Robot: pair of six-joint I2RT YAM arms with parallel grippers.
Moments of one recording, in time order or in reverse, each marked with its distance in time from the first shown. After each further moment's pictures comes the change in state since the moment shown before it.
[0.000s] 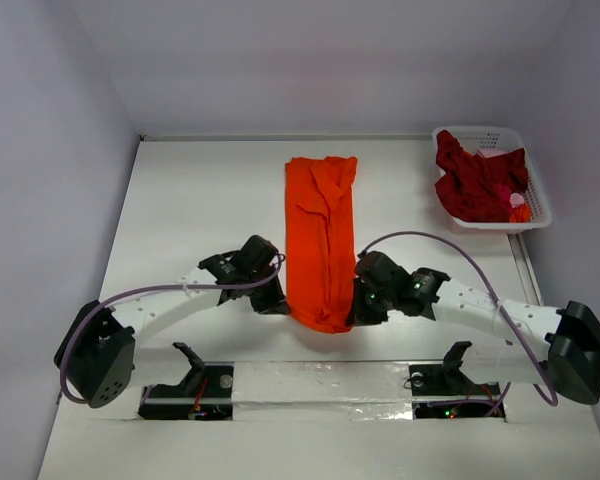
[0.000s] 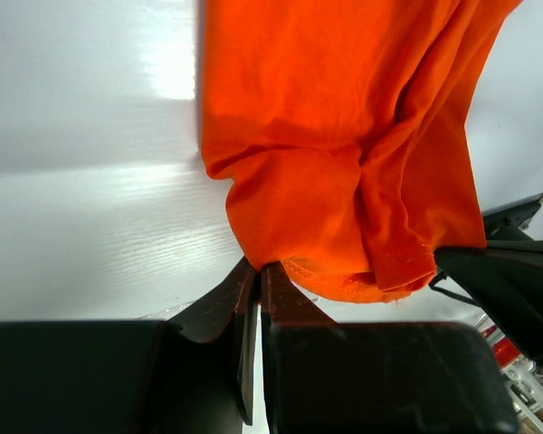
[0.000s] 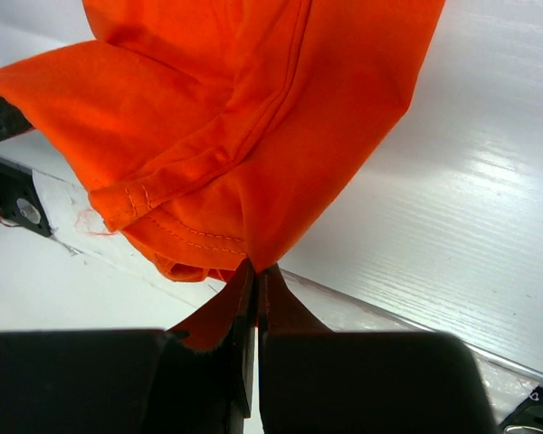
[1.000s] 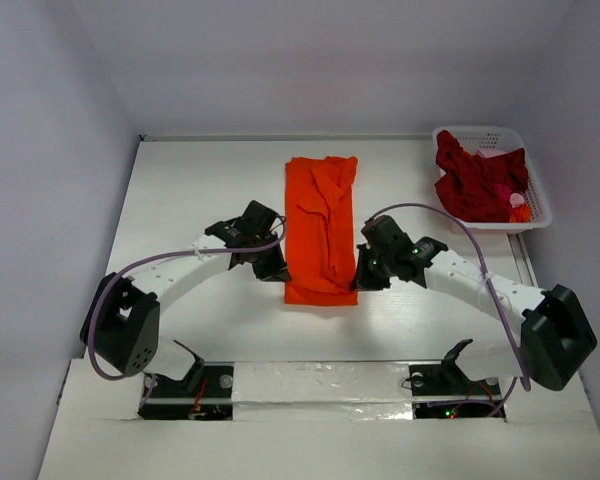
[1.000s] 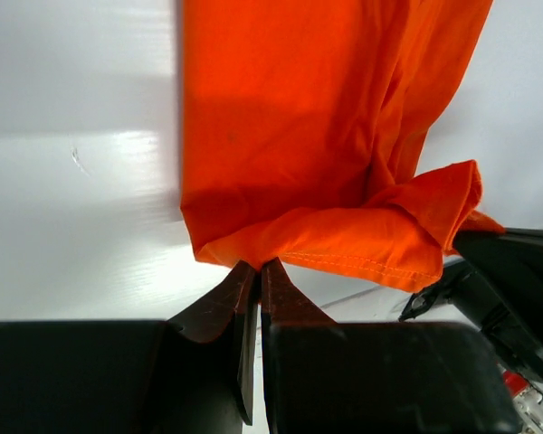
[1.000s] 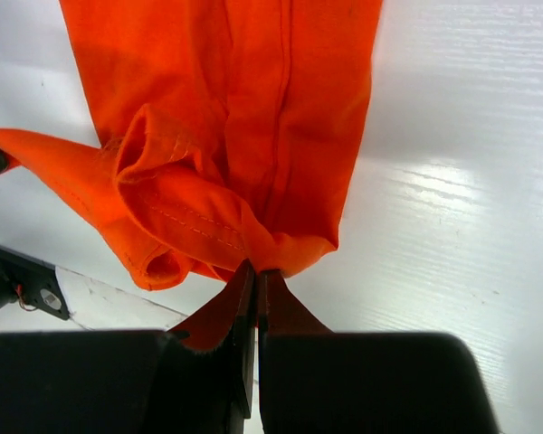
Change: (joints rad) left arm 0.144 0.192 0.231 -0.039 0.008 0.160; right arm -0.238 0.144 0.153 -0.003 -0.006 -0.165
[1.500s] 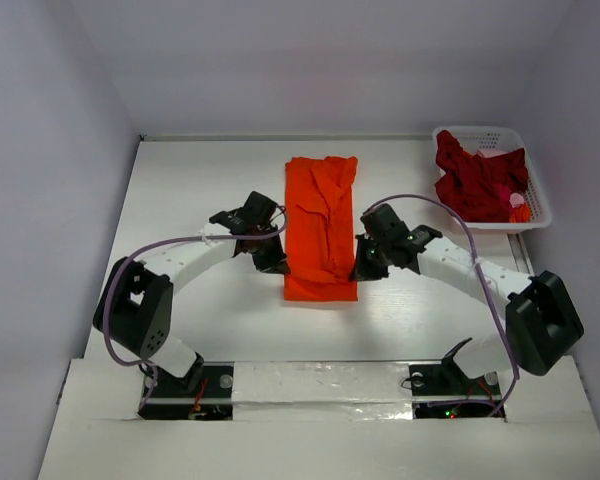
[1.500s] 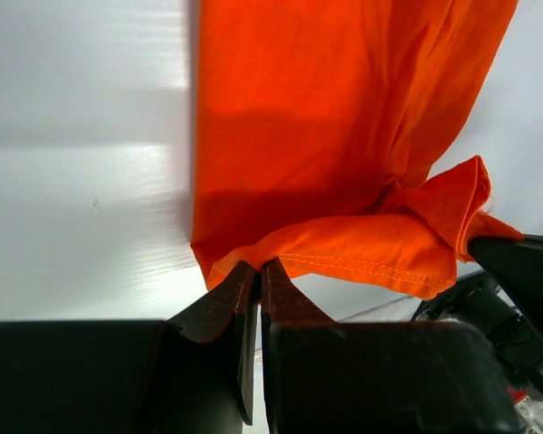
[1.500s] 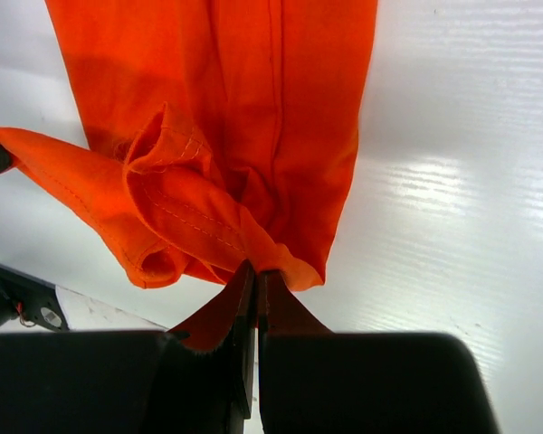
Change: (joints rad) left arm 0.054 0.109 0.071 0.000 0.014 0.059; right arm -0.056 0.102 0.079 0.000 -0.022 -0.064
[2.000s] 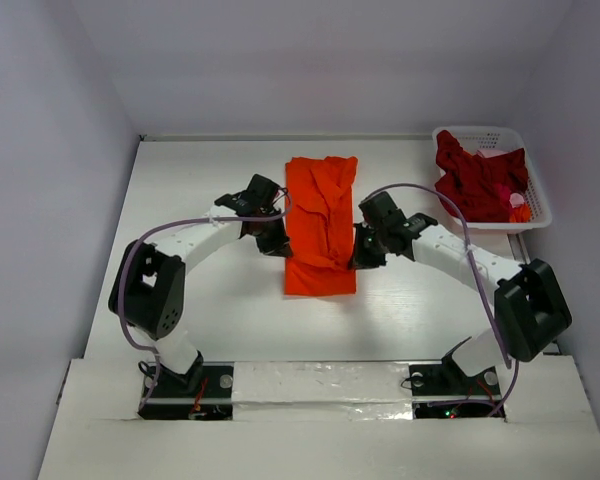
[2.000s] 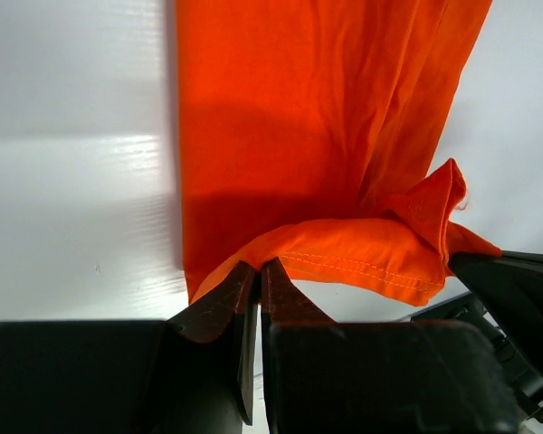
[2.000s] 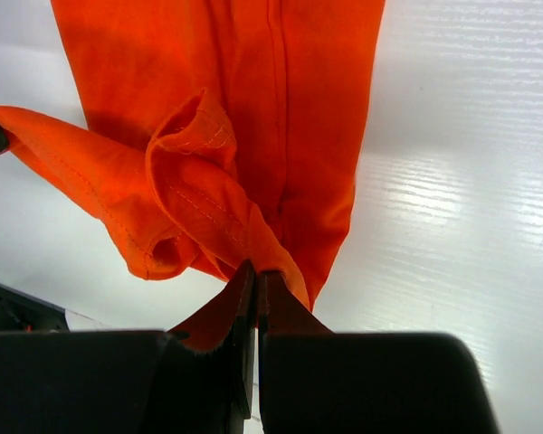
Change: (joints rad) left arm 0.044 0.126 0.161 -0.014 0.011 0.063; right arm -0.043 0.085 0.094 -0.002 -0.010 -0.040
